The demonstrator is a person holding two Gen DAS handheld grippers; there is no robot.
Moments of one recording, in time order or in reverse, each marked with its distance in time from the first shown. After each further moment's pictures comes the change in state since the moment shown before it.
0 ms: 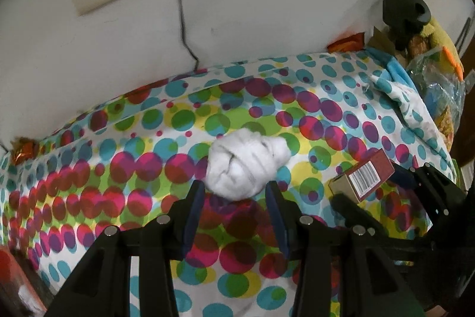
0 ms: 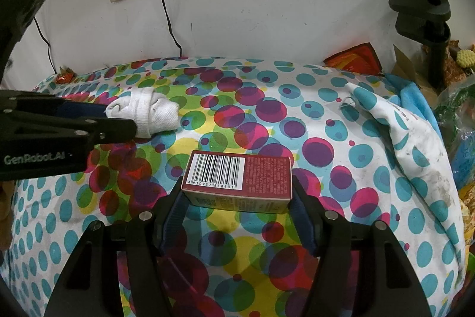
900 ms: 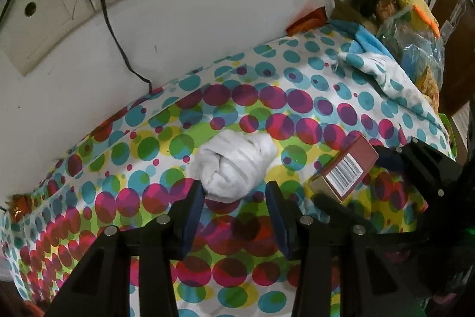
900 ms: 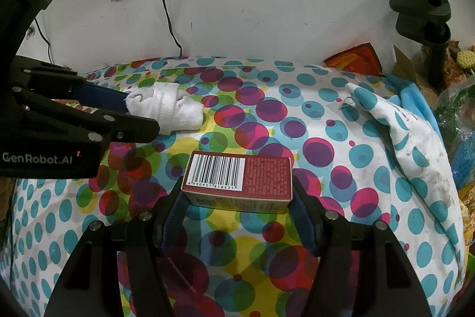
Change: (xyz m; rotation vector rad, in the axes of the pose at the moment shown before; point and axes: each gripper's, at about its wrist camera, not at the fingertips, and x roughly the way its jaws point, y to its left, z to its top) left arm 0.007 -0.023 0.018 0.207 0.054 -0.073; right arm -0.002 0.002 0.005 0.013 0.002 -0.011
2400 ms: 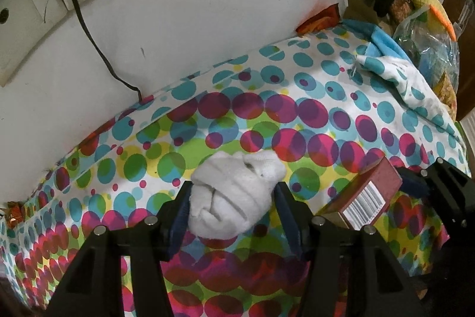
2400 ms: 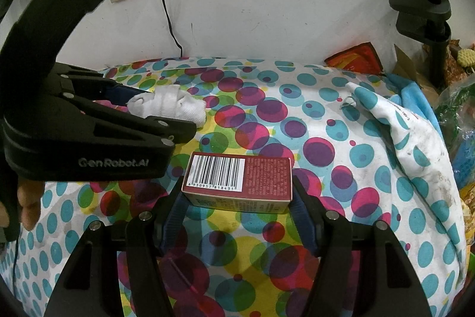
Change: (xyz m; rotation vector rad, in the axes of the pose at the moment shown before) left arm 0.029 -0.004 0.008 -0.019 -0.032 0.061; right arm 0.004 0.005 -0.001 0.029 -0.003 -0.021
